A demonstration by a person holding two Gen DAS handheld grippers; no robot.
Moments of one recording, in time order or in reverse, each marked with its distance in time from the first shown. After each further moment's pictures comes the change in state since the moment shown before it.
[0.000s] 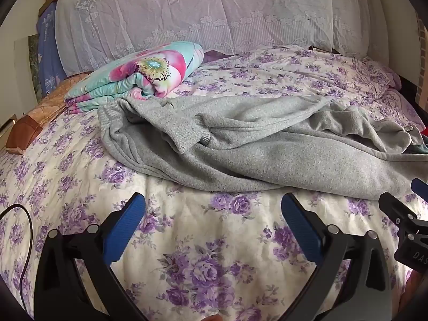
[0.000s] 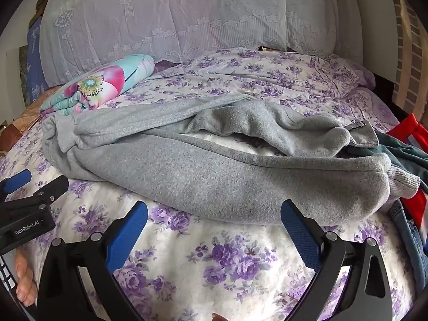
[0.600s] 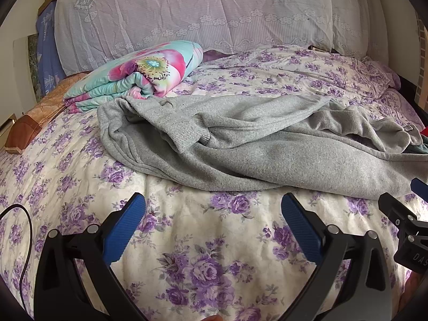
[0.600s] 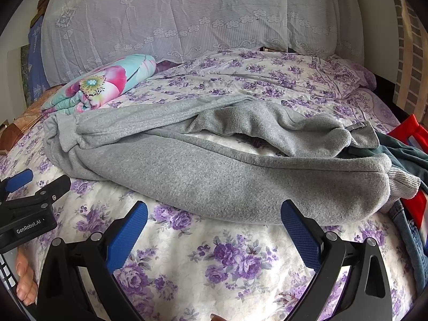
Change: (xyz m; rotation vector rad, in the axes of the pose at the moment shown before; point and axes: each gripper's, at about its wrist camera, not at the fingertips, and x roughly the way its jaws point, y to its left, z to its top) left arm 0.003 0.003 -0.001 0.001 0.005 -0.002; right arm -0.002 0.001 0.002 0.000 -0.001 0.003
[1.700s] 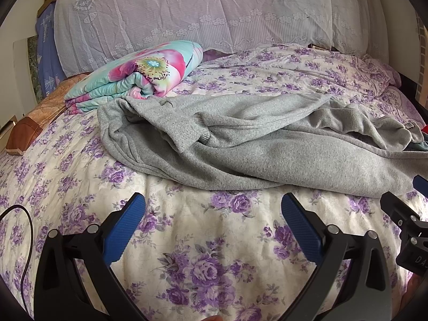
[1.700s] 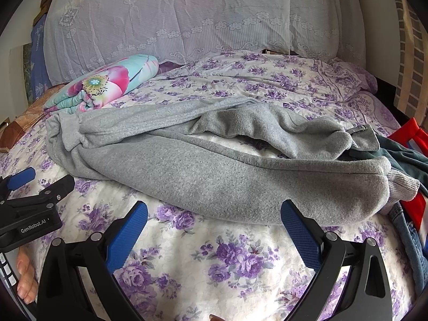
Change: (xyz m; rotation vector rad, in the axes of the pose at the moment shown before) left arm 0.002 0.002 -0.003 0.002 0.001 -0.001; right arm -0.004 0.004 0.004 -0.005 -0.005 0.003
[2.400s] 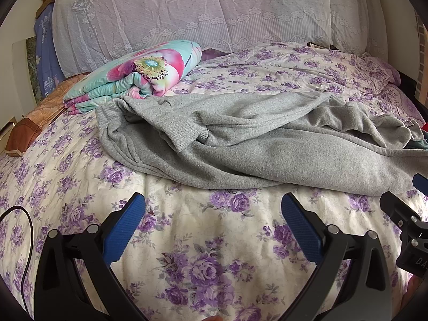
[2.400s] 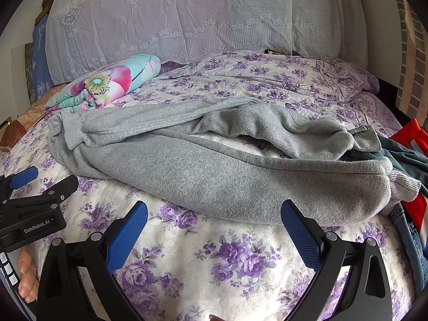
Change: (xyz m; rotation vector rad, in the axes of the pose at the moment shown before) left arm 0.000 0.000 0.000 0.001 0.001 0.002; right arm -0.003 0.003 -0.001 -0.004 -0.001 0.003
